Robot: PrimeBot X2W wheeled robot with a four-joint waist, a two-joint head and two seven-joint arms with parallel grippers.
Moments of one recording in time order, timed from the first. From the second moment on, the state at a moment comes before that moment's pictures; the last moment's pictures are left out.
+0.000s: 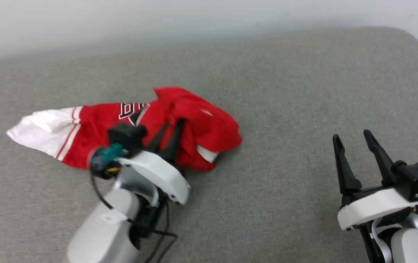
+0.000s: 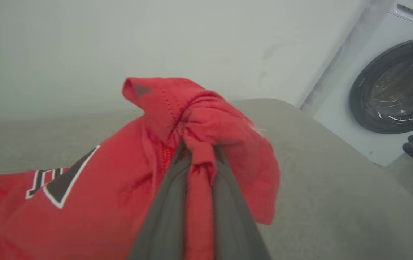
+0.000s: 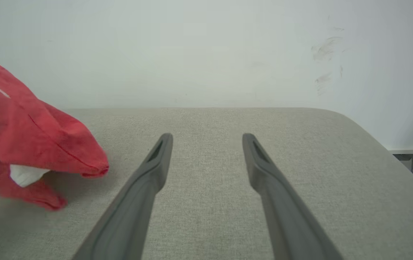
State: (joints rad) left arm -0.45 0.28 -0.49 0.16 -0.60 0.06 -0.08; right arm -0.11 -0.05 -0.02 -0.01 0.10 0.13 -0.06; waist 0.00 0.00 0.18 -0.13
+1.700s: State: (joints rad) left arm -0.06 0.29 -0.21 0.06 -0.38 0.21 -0.26; right arm -0.03 -0.05 0.00 -0.01 0.10 0.13 -0.02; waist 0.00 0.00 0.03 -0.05
